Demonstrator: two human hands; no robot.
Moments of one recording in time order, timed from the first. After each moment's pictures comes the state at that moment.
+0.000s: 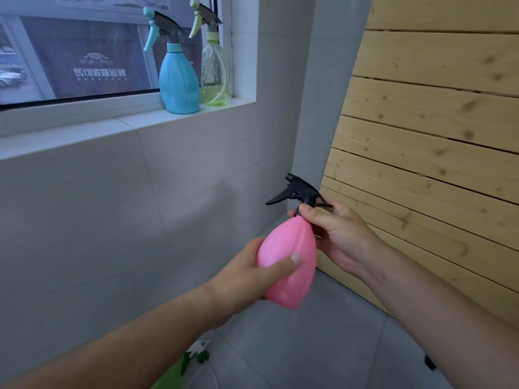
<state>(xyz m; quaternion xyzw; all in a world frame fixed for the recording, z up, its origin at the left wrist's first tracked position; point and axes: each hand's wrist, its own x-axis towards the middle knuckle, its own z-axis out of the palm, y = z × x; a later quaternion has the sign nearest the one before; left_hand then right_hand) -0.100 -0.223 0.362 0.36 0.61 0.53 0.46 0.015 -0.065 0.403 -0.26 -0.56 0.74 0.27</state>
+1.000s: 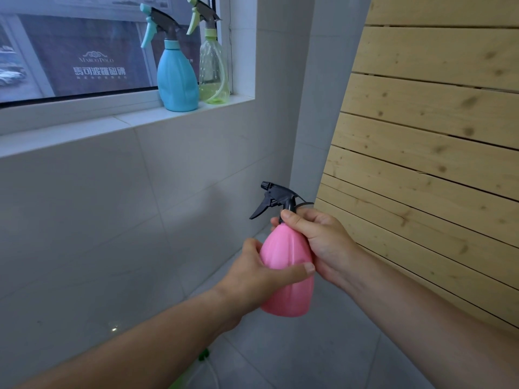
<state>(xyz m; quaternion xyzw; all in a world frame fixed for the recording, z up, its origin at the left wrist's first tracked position) -0.082 -0.214 0.363 0.30 0.69 0.51 0.42 0.000 -0.087 0.386 -0.25 -0.55 0.75 0.25</state>
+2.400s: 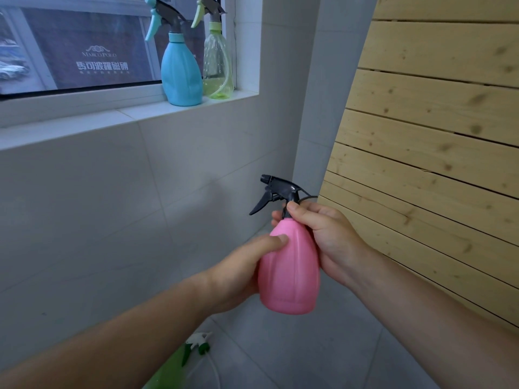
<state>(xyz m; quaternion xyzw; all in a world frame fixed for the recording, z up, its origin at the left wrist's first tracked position) -0.102 -0.214 0.365 0.30 0.59 0.53 0.53 0.001 -0.087 0.390 -0.24 -0.54 0.77 0.25</state>
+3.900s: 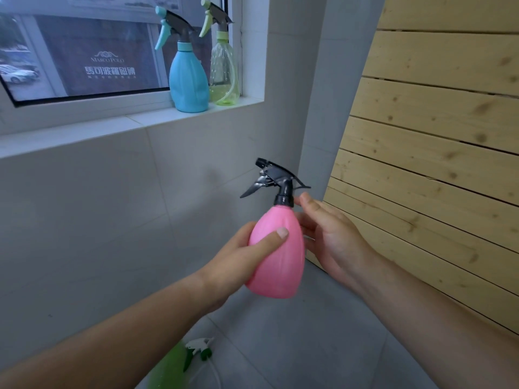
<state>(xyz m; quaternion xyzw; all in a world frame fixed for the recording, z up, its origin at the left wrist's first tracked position) -0.116 -0.223 0.373 0.34 0.63 0.58 0.40 0.000 -0.083 0.394 -0.22 -0.61 0.71 0.27</state>
